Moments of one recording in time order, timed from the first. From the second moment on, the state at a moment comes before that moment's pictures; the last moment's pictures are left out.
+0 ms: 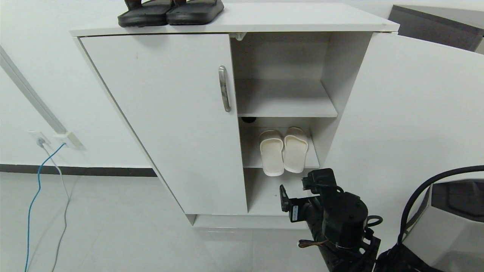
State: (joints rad) left arm 0.00 0.00 0.00 0.00 -0.03 0.01; right arm 0.87 2.10 -0.61 -1.42 -0.72 0.06
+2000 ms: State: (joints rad) left arm 0.00 0.00 0.00 0.00 -0.03 0.01; right arm 0.86 2.12 -0.62 -1.43 -0.72 0.06
